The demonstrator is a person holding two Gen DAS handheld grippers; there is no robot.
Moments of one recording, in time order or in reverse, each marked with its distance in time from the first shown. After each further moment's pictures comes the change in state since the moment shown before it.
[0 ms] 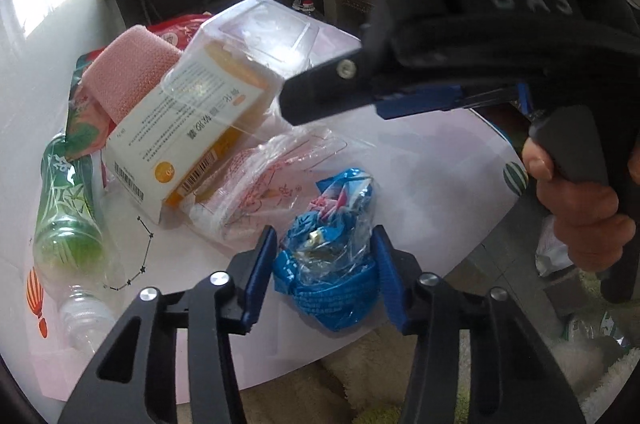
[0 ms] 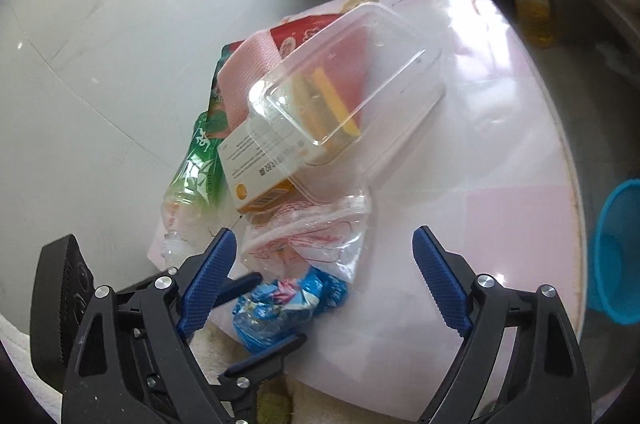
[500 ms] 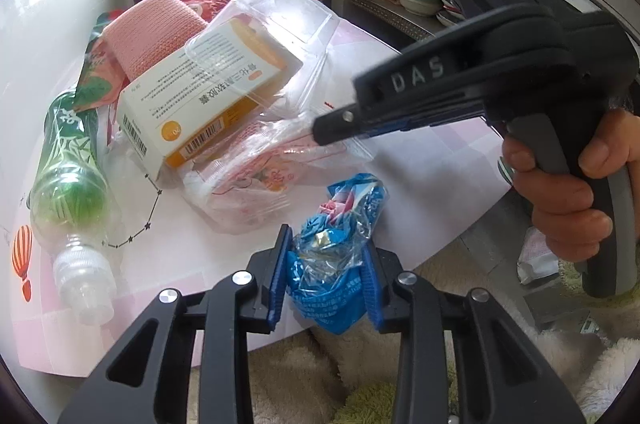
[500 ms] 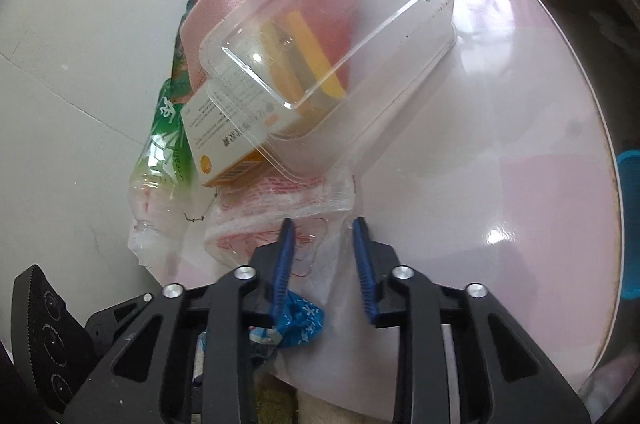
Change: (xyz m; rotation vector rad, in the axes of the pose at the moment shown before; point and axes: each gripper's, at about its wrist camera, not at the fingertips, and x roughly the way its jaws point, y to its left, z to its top) left arm -0.012 0.029 -0.026 -0.088 0.004 -0.050; right arm 0.025 0.016 -0.012 0.043 0.125 -0.156
